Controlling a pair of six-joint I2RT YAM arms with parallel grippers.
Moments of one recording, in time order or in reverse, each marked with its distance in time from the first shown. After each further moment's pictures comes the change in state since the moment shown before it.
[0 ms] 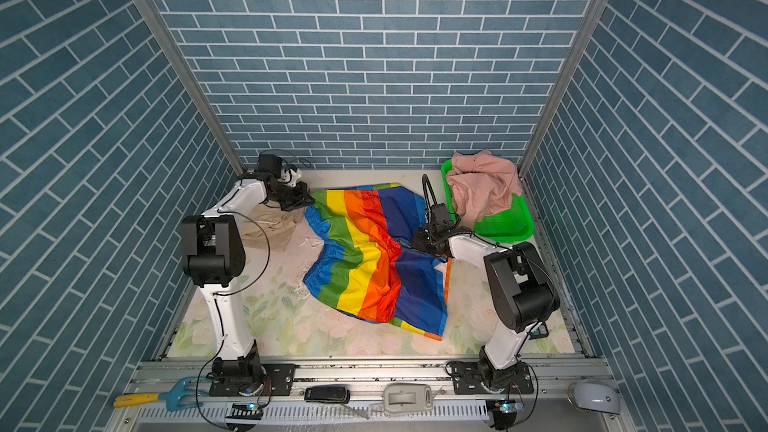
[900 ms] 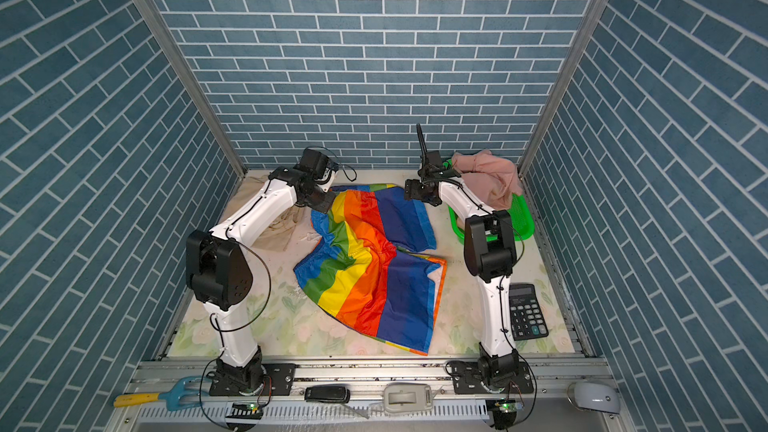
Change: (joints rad) left arm -0.328 -0.197 -0.089 -0.138 -0.644 0.380; right arm -0.127 0.576 0.998 -0.439 0.035 -0.247
